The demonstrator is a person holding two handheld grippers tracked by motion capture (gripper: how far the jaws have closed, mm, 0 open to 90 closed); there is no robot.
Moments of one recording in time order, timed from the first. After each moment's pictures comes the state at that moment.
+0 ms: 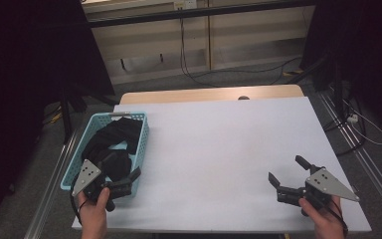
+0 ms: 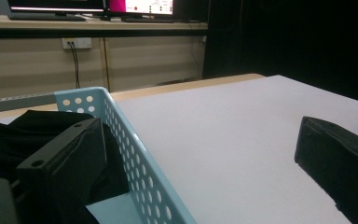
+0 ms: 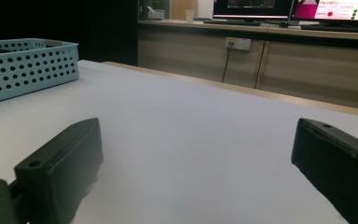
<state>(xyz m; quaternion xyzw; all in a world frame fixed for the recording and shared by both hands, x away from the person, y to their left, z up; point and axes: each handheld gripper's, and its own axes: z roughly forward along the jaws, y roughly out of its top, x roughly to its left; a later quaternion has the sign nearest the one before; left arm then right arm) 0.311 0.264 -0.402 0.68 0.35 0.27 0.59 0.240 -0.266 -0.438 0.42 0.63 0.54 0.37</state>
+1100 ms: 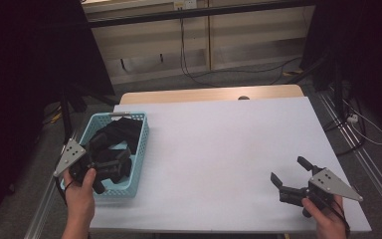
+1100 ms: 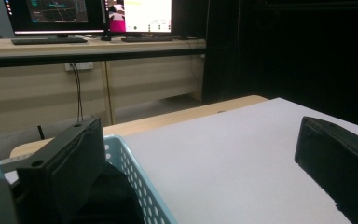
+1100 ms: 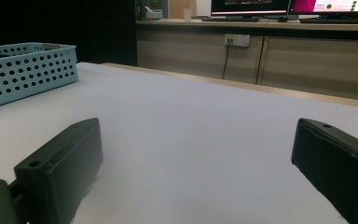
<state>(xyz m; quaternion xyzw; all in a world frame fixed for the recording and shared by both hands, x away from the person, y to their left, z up) 0.340 0.278 -0.347 0.67 0.33 0.28 0.60 0.239 -0.273 -0.440 0.43 0.62 0.54 0.36</state>
